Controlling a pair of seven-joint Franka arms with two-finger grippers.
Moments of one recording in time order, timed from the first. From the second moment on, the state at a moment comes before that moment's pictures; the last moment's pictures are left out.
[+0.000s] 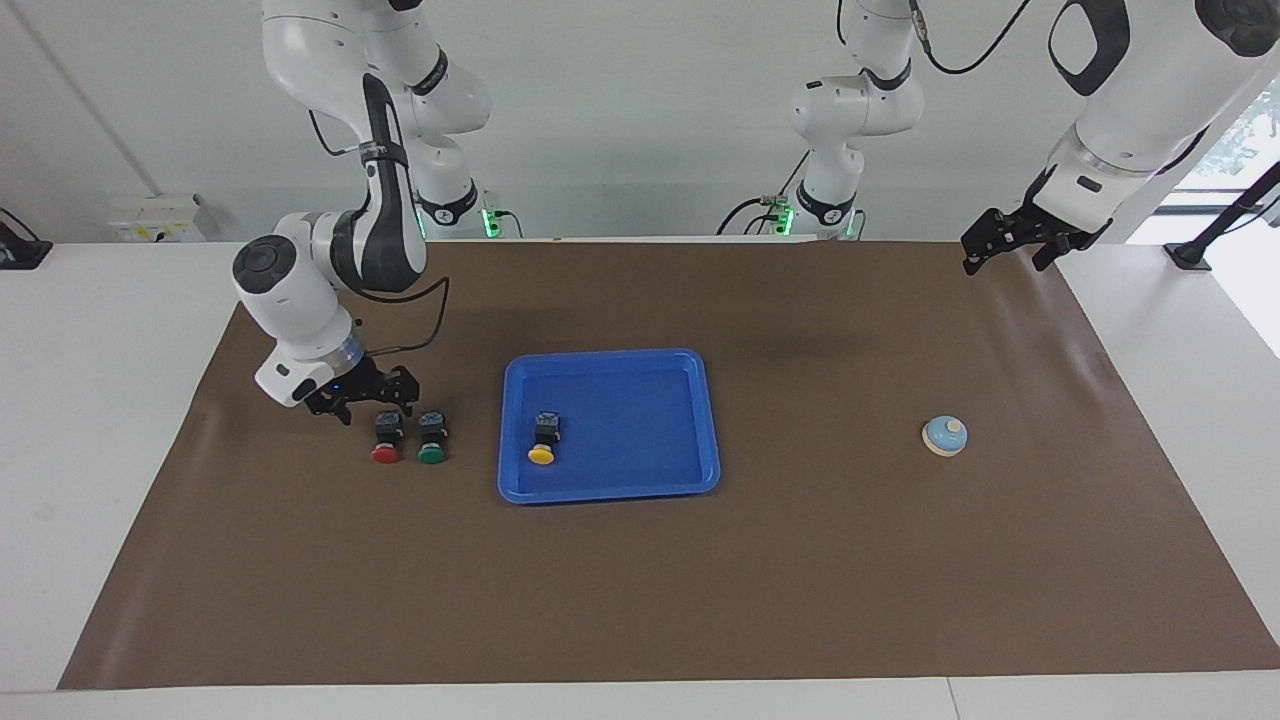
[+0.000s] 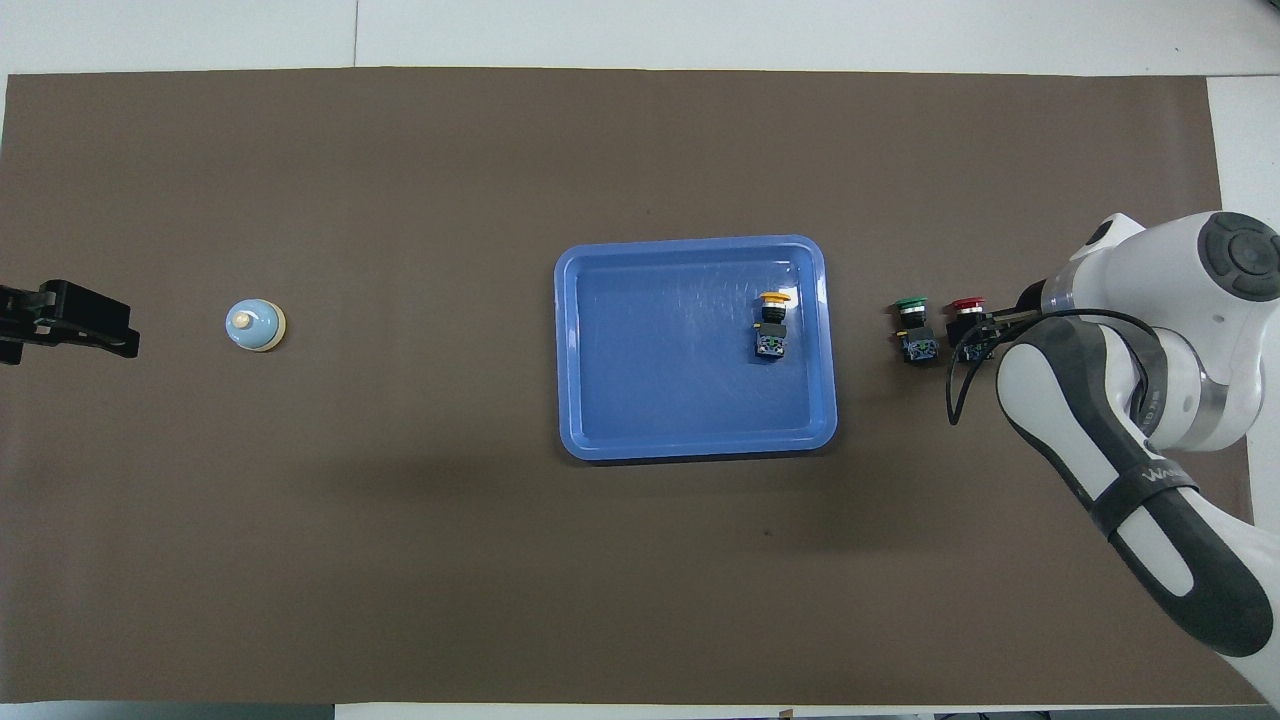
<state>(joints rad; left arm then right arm) 0.00 0.00 -0.02 -1.58 0.01 1.46 -0.01 0.01 0.20 -0.05 -2.10 0.06 2.29 -0.18</state>
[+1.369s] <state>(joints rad) 0.00 0.00 -0.02 -1.58 0.01 1.46 -0.01 0.05 0.22 -0.04 -1.95 0.06 2.12 -0.09</state>
